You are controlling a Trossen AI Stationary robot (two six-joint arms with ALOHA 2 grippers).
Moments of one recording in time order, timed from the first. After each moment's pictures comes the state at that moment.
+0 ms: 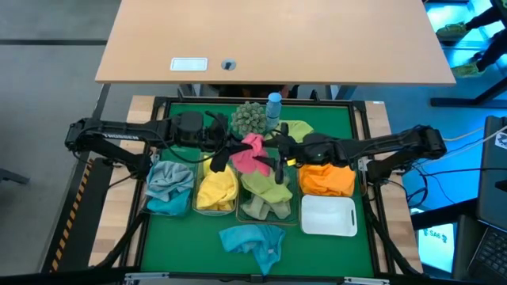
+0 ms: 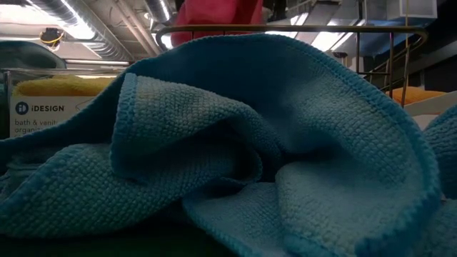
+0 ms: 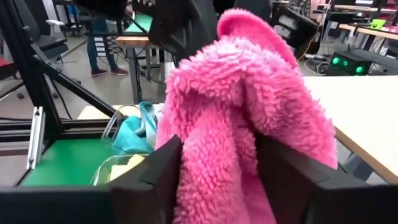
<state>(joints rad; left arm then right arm) 0.02 1.24 1.11 -0.05 0.00 -0.36 0.10 1.42 1.07 0.21 0.20 0.00</state>
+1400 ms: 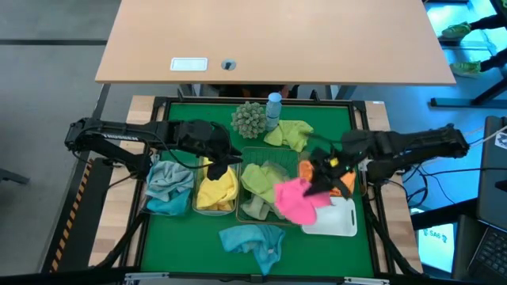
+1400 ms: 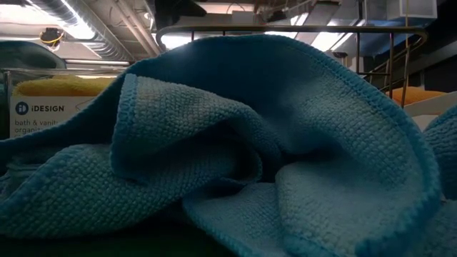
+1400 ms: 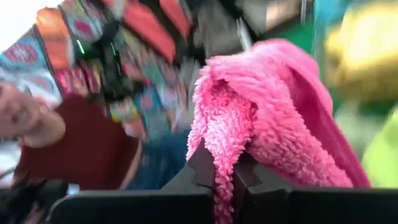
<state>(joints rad) 0.01 1.24 1.11 -0.39 0.01 -0.36 0.19 1.07 1.07 -0.31 -0.50 0.67</state>
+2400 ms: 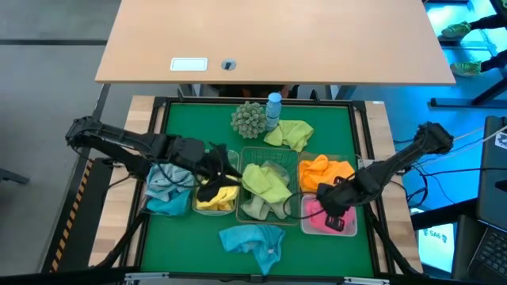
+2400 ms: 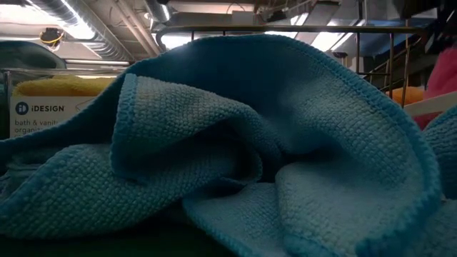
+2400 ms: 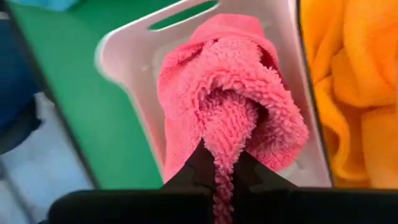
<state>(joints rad) -0.20 1.24 1.11 -0.28 0.00 -0.36 0.57 1.30 1.03 -1.04 -0.10 0.93</state>
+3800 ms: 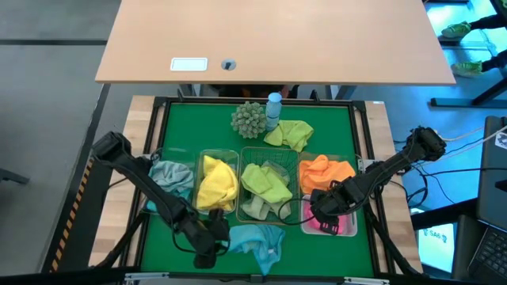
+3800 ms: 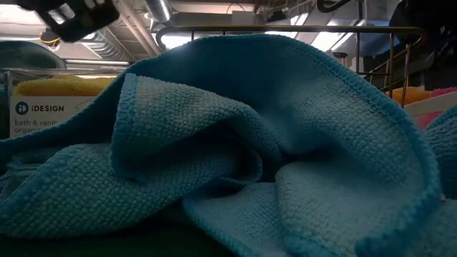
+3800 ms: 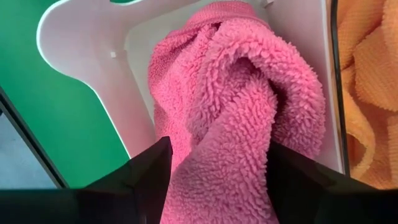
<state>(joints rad) -0.68 1.67 1.11 -0.28 -0.18 -0.67 0.57 1.44 1.03 -1.04 -0.12 0.91</state>
